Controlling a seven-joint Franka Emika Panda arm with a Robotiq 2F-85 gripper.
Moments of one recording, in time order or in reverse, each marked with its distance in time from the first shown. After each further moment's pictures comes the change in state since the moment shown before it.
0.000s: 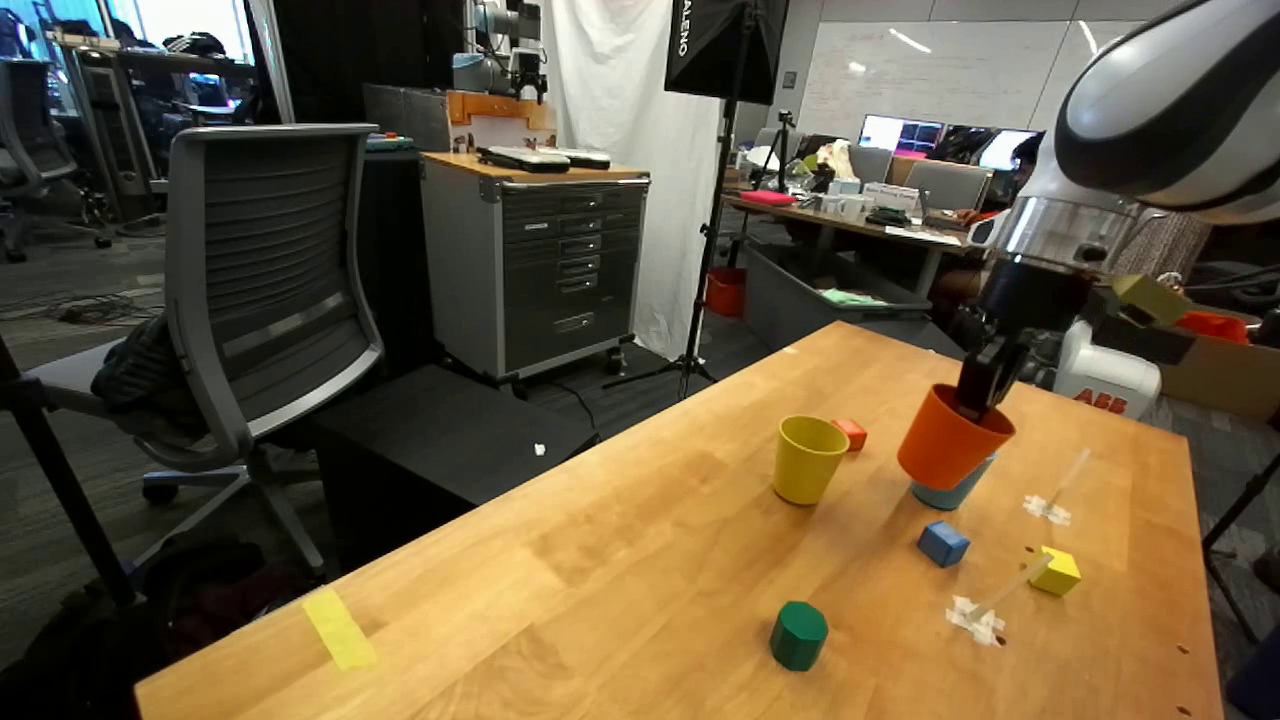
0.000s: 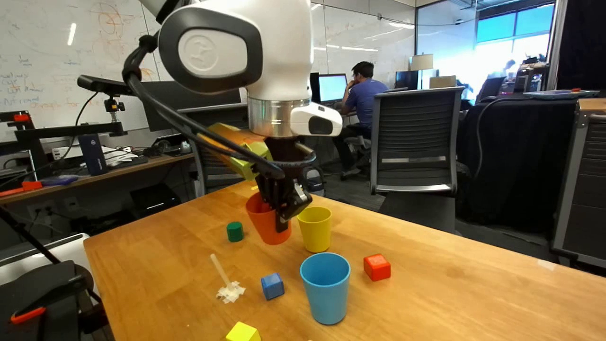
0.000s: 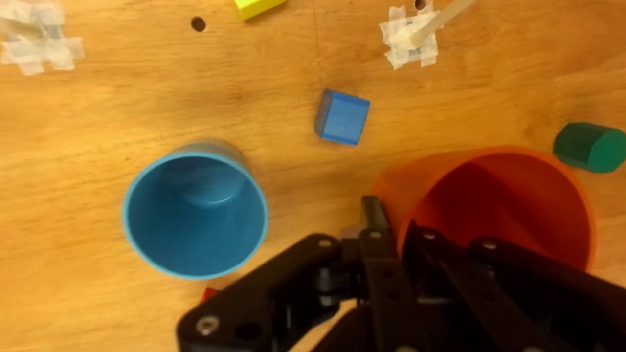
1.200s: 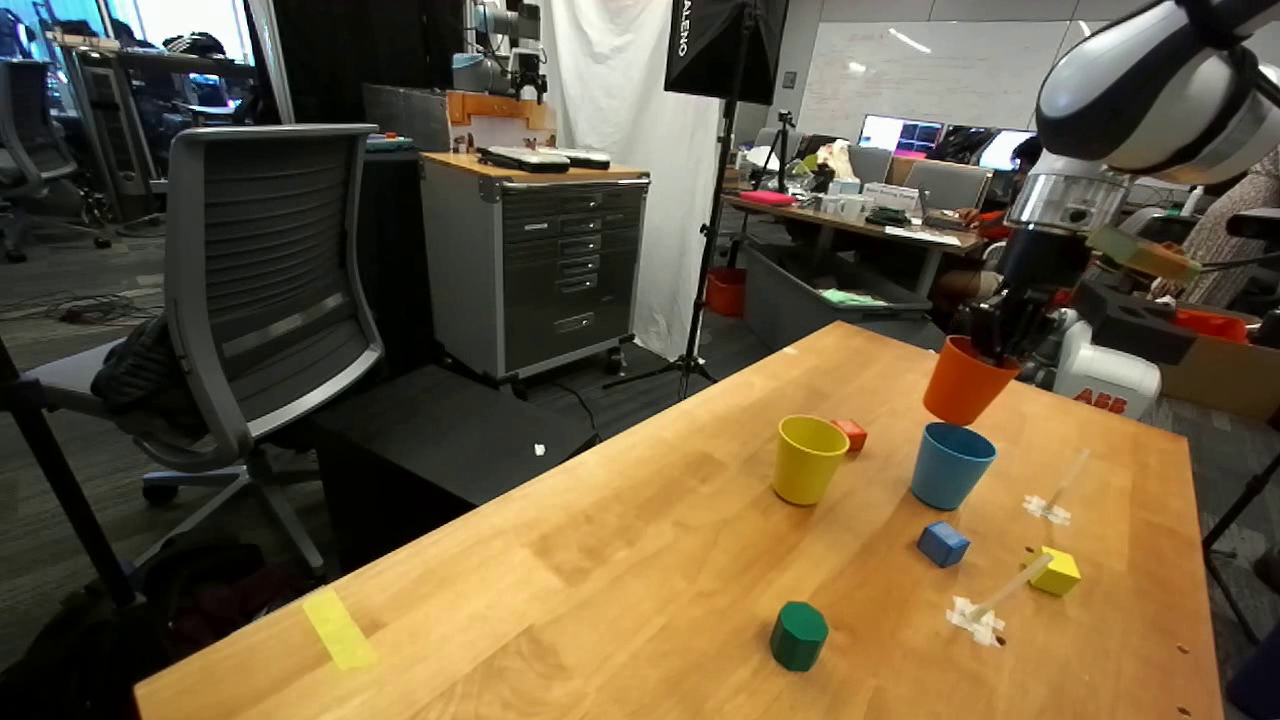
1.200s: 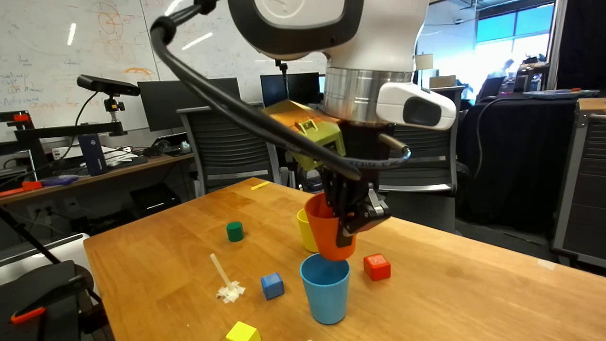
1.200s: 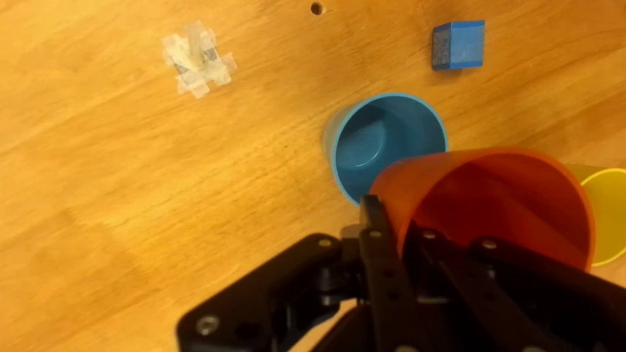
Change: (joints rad) arm -0.057 0.157 -0.145 0.294 -0.003 -0.207 0.175
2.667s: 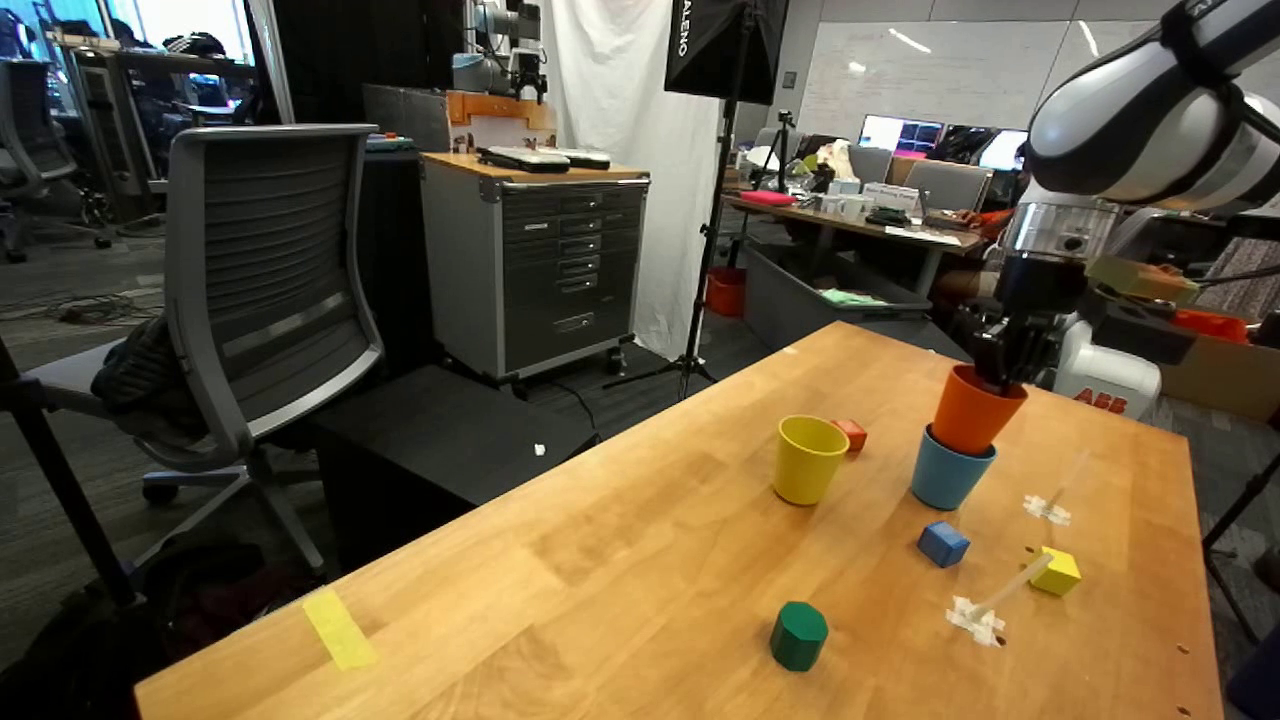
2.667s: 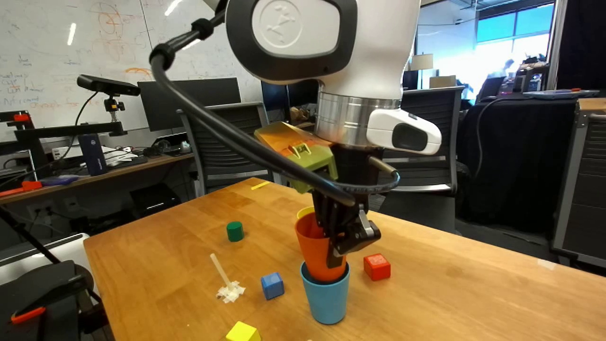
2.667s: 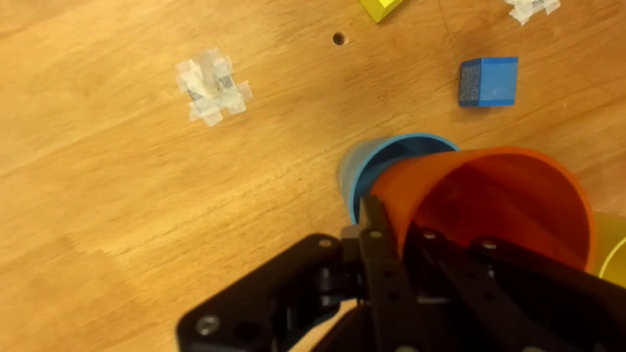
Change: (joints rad) arm 0.007 0.020 0.007 -0.034 -0.064 0.026 0.005
